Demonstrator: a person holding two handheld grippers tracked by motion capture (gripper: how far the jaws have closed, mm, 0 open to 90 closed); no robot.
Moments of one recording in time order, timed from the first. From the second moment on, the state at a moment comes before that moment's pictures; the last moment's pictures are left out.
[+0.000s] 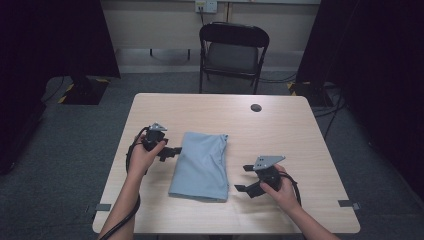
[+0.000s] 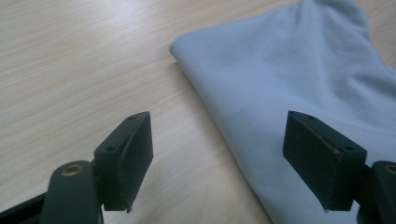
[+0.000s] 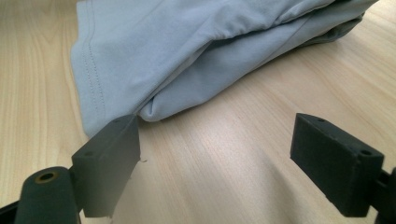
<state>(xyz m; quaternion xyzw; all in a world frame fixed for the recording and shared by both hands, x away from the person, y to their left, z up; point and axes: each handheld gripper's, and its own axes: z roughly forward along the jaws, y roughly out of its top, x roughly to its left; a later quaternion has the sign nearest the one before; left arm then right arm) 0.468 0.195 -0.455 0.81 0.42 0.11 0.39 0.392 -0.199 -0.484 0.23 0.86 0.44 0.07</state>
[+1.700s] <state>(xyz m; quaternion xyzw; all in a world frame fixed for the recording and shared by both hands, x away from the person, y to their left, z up) 0.377 0.224 -0.494 0.85 0.34 0.10 0.39 0.391 -0.279 -0.495 0.29 0.86 0.41 0.10</state>
